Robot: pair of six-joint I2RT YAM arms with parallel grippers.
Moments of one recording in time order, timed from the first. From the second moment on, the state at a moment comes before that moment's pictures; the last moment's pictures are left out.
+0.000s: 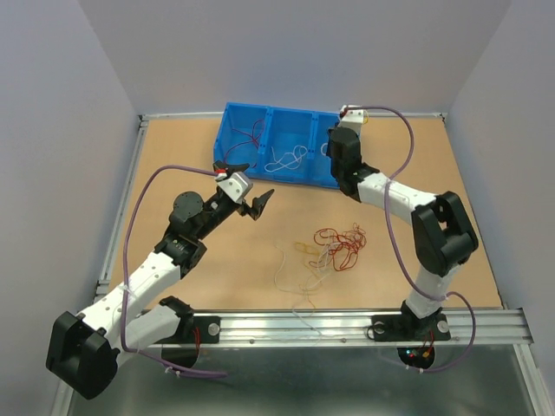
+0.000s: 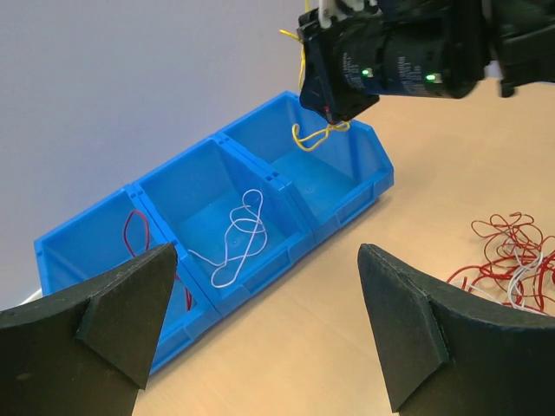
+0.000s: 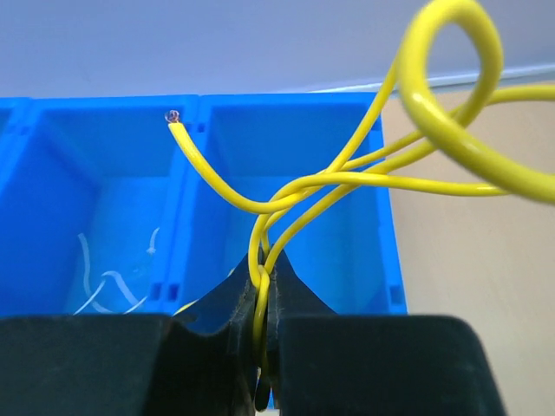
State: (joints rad) left arm -0.55 0.92 0.58 0.46 0.26 0.22; right arm 0.53 1.73 1.18 0.39 0.65 0.17
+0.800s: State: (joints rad) left arm -0.55 0.97 0.58 0.44 0.34 0.26; right arm 0.45 1.51 1.15 0.06 0.43 0.35
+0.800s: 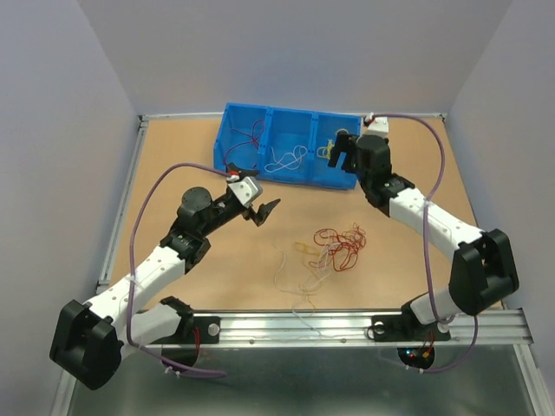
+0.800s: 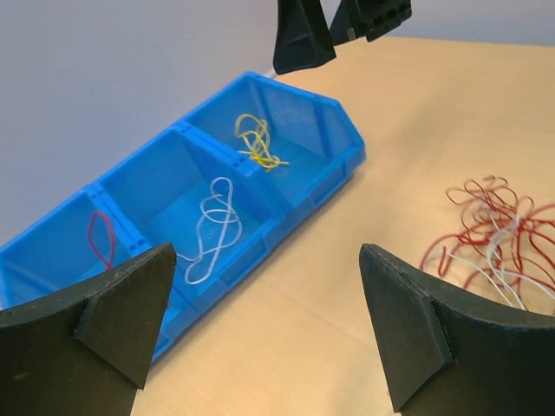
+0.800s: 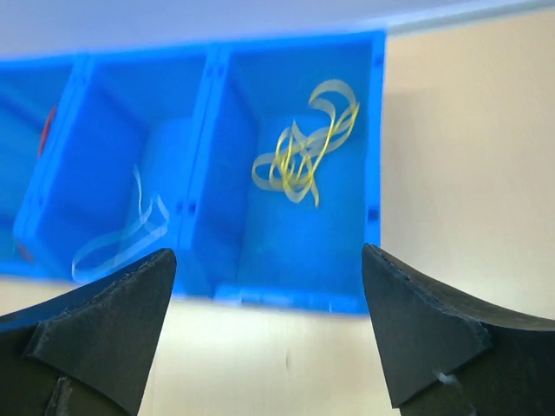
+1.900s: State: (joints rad) left arm -0.79 1.57 0.87 0.00 0.41 0.57; right arm 0.47 0.58 0.13 0.35 0.07 0.53
